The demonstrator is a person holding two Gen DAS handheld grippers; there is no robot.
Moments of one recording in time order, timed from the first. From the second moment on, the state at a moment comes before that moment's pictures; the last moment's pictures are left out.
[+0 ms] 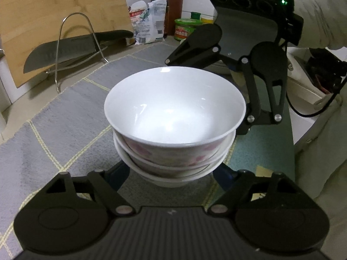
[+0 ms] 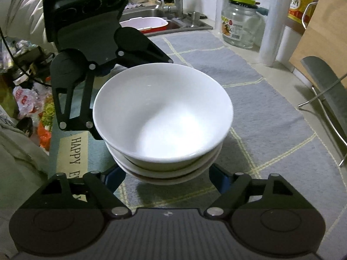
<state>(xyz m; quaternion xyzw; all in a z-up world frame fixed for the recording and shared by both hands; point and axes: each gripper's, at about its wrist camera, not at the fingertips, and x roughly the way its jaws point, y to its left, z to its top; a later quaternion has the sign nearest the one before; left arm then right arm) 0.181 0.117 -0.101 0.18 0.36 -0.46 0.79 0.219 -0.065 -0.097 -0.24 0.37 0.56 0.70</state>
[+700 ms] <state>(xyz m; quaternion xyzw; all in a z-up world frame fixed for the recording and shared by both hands) 0.181 0.111 -0.098 0.20 0.36 -0.46 0.79 0.210 -0.066 -0.091 -0.25 0.37 0.55 0.71</state>
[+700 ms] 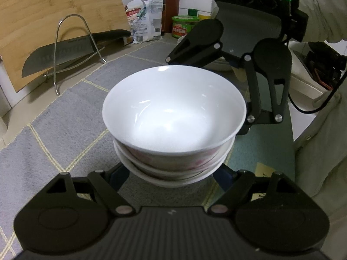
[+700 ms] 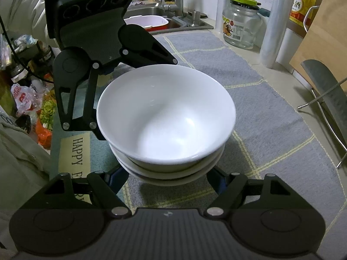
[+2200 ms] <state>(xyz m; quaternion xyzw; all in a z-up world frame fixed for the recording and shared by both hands) 0.206 -0.092 -0.063 0.24 0.30 -0.50 0.77 0.193 -0.279 -0.041 -0.25 0.35 0.47 0.77</state>
